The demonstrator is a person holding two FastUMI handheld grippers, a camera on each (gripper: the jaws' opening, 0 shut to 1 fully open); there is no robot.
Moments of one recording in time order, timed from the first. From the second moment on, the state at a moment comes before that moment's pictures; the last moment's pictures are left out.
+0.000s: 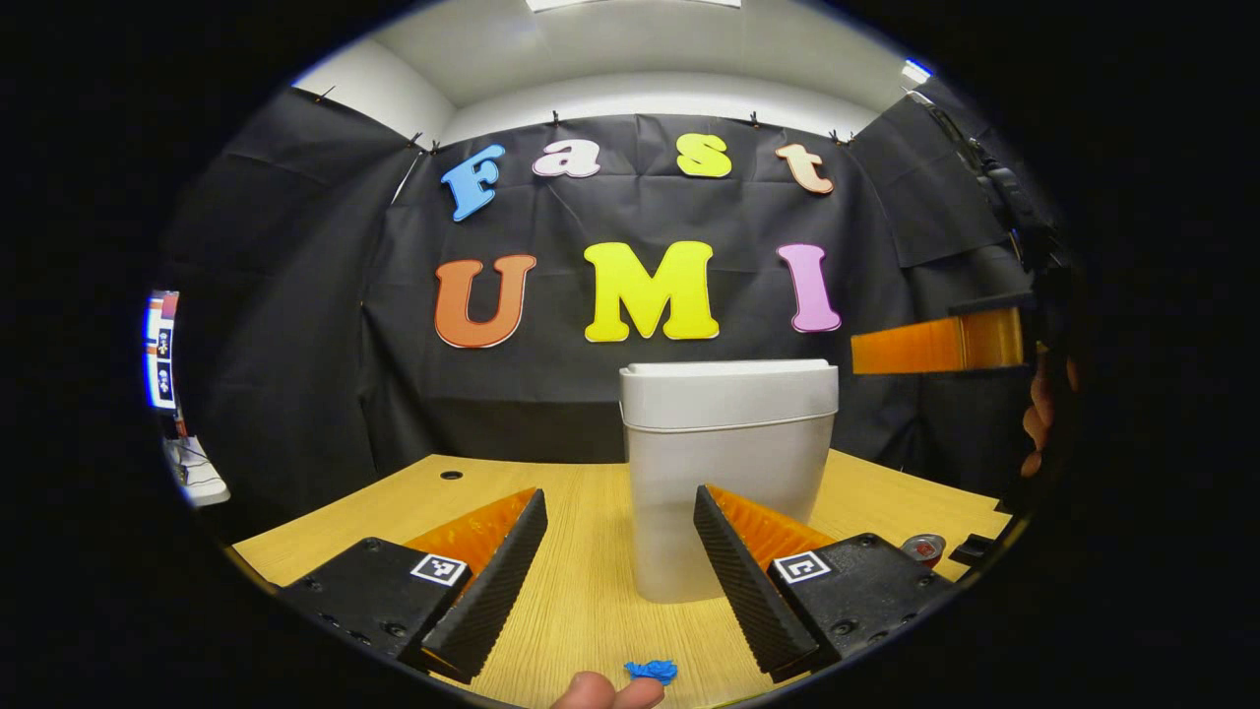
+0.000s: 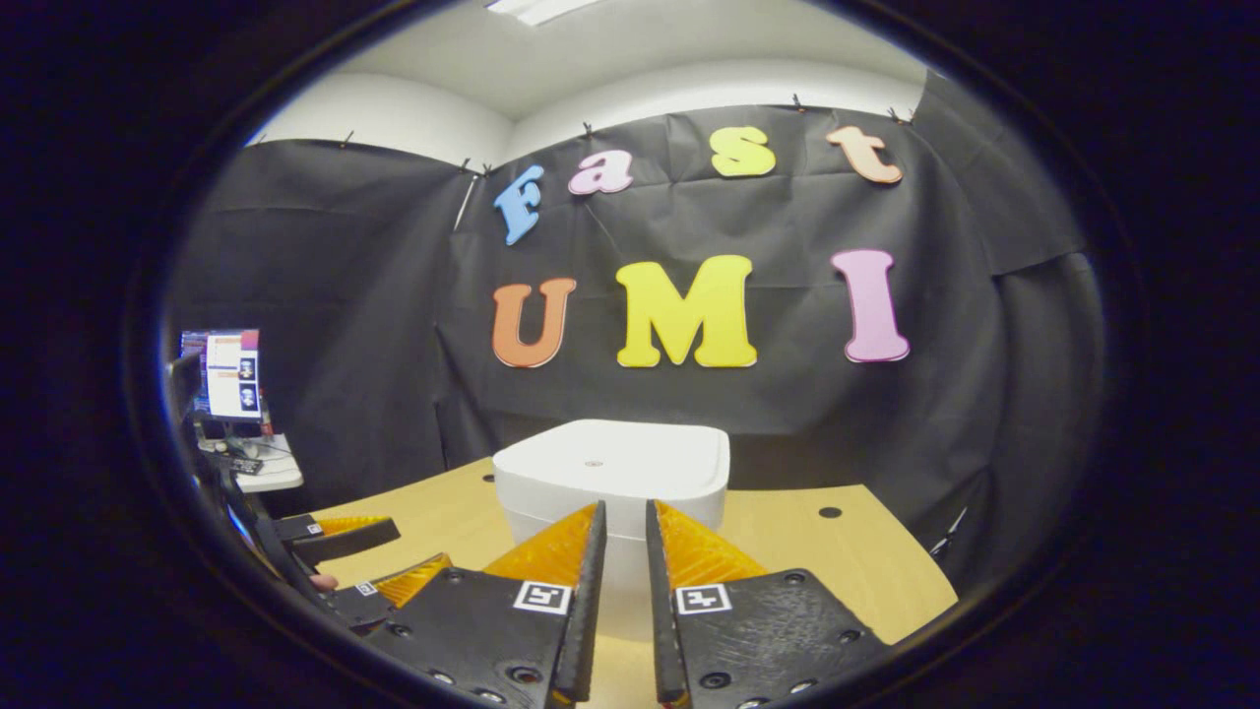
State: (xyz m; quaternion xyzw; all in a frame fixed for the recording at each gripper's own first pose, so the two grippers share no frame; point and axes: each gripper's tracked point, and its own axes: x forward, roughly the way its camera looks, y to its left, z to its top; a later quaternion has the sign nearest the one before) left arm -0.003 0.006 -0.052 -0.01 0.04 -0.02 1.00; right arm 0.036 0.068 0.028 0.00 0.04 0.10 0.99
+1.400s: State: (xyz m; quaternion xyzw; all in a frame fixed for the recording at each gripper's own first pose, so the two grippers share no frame) left arm -0.001 0.022 -0.078 -0.03 0.07 -0.02 1.00; right arm 0.127 0.078 0.075 0.00 0.06 0.08 1.00
